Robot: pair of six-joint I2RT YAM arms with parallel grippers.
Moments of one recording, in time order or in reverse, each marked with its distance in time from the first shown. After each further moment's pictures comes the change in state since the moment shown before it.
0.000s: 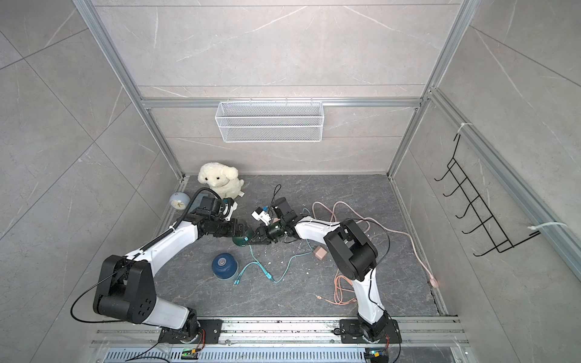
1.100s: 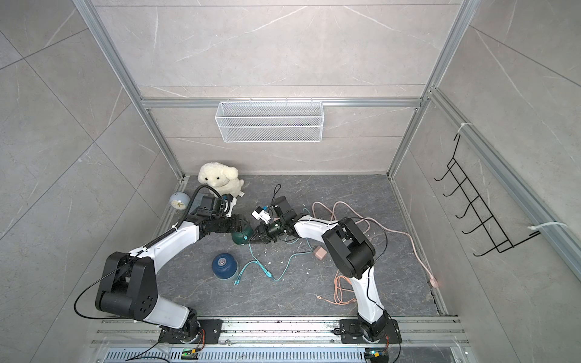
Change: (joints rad) left arm -0.012 0.013 -0.040 0.148 -0.023 -0.065; right arm -0.012 0.034 0.026 0.031 -0.037 0.079
